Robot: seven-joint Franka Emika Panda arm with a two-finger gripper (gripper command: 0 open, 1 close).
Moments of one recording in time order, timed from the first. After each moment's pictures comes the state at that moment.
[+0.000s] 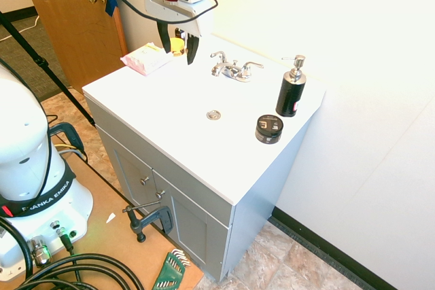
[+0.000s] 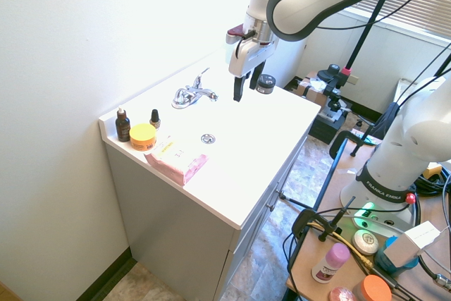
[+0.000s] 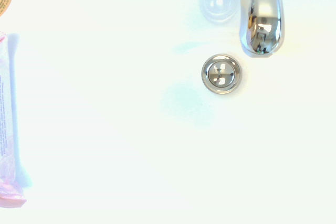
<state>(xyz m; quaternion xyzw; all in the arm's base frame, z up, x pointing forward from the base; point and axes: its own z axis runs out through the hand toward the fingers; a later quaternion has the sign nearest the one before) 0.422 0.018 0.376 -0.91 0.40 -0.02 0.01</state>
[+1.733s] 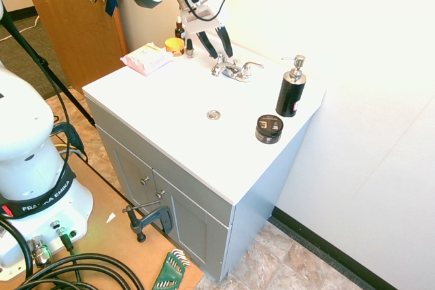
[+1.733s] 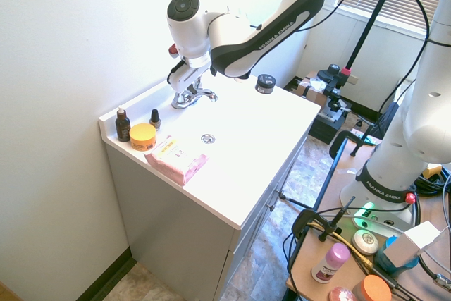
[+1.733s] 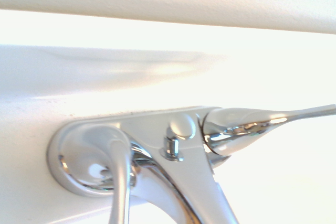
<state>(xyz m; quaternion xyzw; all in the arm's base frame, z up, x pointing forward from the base) 0.568 0.088 0.305 -0.84 0.45 -0.22 -0.19</state>
